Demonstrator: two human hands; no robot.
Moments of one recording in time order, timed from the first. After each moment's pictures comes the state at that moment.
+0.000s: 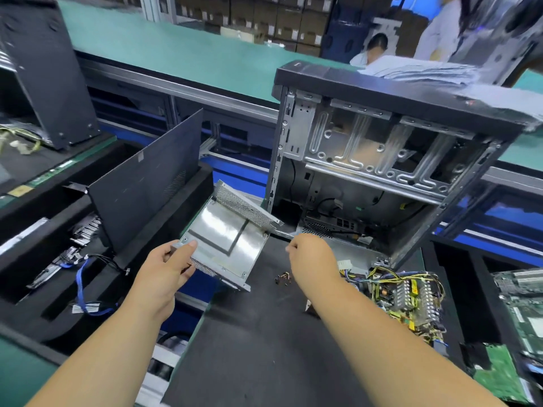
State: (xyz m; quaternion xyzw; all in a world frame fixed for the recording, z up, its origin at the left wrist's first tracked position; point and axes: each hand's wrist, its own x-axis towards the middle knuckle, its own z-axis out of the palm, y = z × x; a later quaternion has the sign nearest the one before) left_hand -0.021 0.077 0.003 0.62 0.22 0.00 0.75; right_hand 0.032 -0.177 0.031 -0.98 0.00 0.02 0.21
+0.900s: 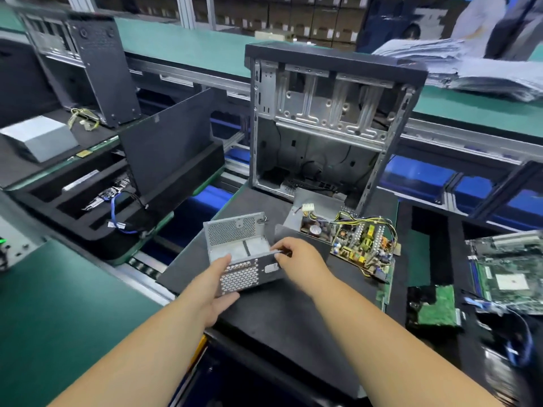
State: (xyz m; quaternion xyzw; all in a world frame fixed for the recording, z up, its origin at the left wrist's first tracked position) left_hand -0.186 -0.104 -0.014 0.48 0.41 -0.07 0.77; right_hand -0.113 -0.285 0.001 -0.91 -0.11 0.11 0.39
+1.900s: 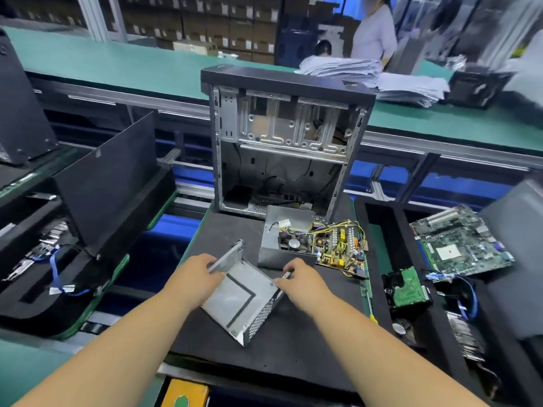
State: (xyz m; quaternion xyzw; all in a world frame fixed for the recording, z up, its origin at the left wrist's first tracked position) left_hand -0.097 -0.038 0.010 0.94 0.04 -0.12 0.31; right_hand -0.118 -0.279 -0.008 -0.91 0.12 0.13 0.38
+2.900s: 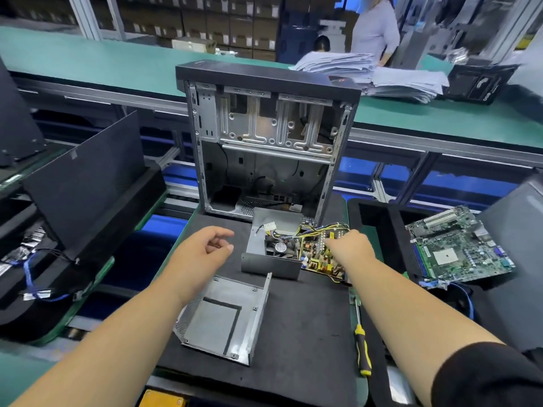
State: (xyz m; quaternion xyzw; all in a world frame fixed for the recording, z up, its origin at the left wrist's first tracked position) left_hand -0.101 -0.098 0.064 0.82 0.00 -0.02 0.57; right_hand -0.033 -0.412 0.011 -0.92 0.31 0.04 0.24
